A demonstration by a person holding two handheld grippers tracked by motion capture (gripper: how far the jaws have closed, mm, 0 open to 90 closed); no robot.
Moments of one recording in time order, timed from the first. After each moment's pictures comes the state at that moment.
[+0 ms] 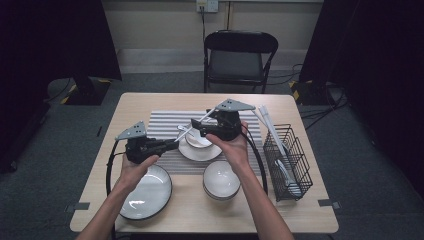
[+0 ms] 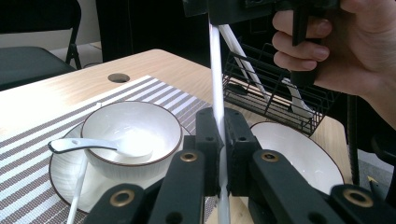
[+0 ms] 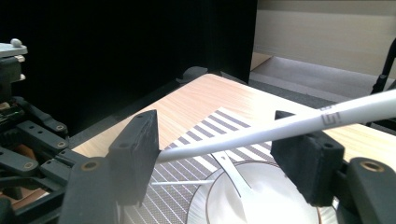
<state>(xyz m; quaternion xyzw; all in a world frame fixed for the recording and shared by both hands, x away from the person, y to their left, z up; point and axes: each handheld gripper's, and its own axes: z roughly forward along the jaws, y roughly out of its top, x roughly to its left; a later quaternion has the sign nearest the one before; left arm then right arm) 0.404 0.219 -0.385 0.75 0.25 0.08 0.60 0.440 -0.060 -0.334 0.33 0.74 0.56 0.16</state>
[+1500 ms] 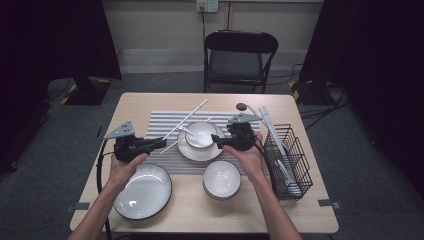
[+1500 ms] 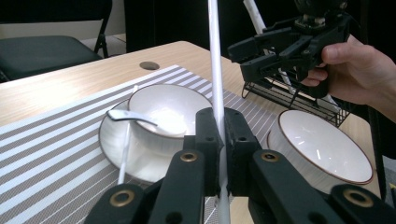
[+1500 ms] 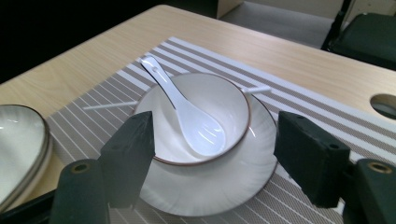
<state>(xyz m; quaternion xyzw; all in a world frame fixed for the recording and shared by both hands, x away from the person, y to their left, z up) 0.409 0.256 -0.393 0.75 0.29 0.10 0.58 0.451 -0.102 -0.392 0.39 0.78 0.45 0.18</state>
